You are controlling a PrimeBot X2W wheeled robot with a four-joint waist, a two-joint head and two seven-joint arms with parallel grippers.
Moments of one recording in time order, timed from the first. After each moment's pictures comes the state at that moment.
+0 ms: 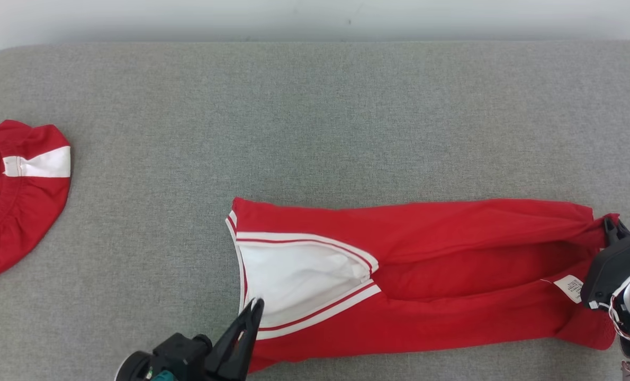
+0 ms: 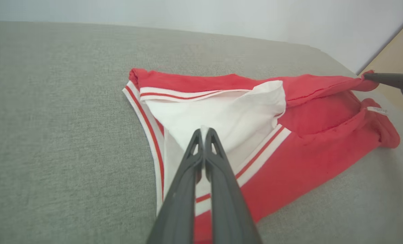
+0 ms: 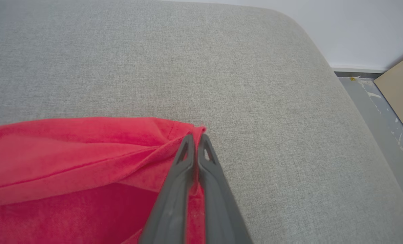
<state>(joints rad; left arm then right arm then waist) -0.26 0.51 -0.83 -0.06 -0.74 0.26 -0.19 -0.26 -0.22 -0.37 0.11 -0.01 0.13 0.48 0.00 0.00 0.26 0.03</state>
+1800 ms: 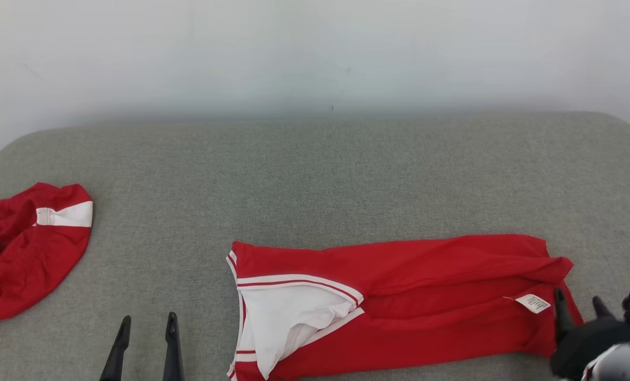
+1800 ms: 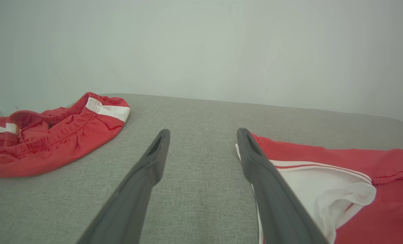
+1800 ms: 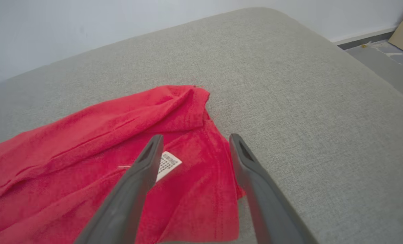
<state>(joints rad) 0.09 0.07 -0.03 0.07 -0.20 -0.05 -0.26 -0.07 -0.06 -0.41 0.20 0.12 0.13 0.23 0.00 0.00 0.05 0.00</state>
